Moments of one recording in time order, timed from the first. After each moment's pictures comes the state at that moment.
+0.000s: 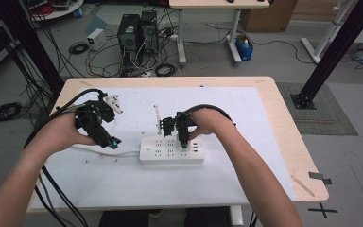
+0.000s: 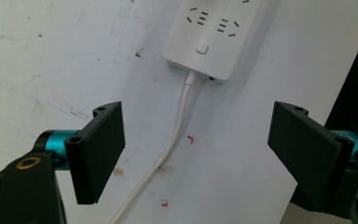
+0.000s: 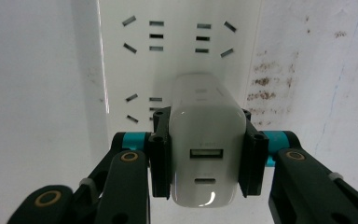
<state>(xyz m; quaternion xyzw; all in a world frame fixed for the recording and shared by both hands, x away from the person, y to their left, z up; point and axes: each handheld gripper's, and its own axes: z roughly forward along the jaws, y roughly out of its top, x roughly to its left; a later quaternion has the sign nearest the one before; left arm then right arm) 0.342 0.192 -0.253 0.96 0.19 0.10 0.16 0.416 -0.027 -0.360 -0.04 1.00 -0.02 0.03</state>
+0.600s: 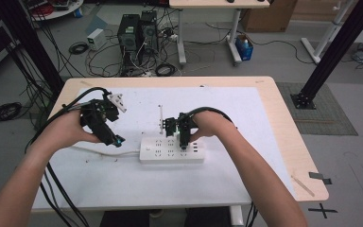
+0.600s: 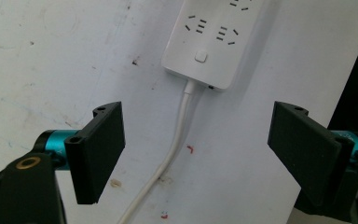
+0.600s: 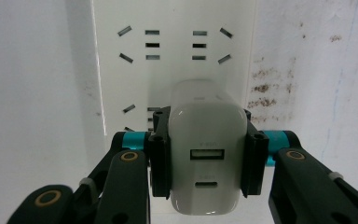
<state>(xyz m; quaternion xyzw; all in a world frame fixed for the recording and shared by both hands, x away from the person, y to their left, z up) 0.354 0.186 -0.259 0.97 0.18 0.08 0.16 0.415 -0.036 -0.366 -0.02 1.00 0.02 0.03</state>
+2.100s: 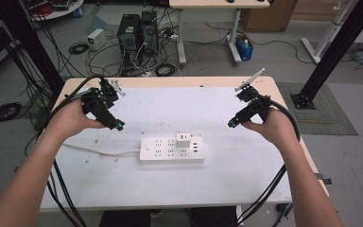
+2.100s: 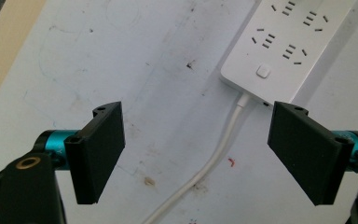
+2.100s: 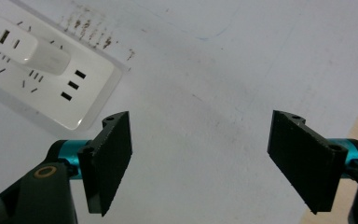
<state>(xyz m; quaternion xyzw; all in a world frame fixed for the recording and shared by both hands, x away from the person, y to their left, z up) 0.388 0.192 -0.258 0.94 0.27 0.13 0.16 0.404 -0.230 -0.280 0.47 0.86 0.17 0.10</state>
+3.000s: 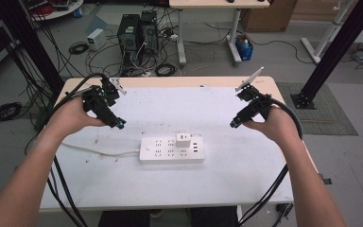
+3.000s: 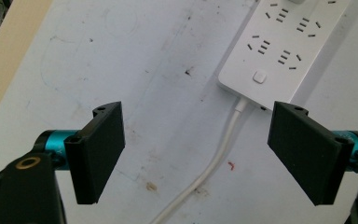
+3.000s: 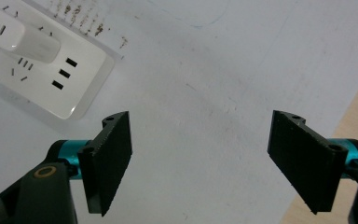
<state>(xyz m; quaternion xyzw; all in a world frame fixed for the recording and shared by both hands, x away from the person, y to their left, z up) 0.389 0.191 -0.252 0.94 0.26 0.13 0.17 0.406 -0.230 -0.278 0.46 0.87 0.14 0.10</state>
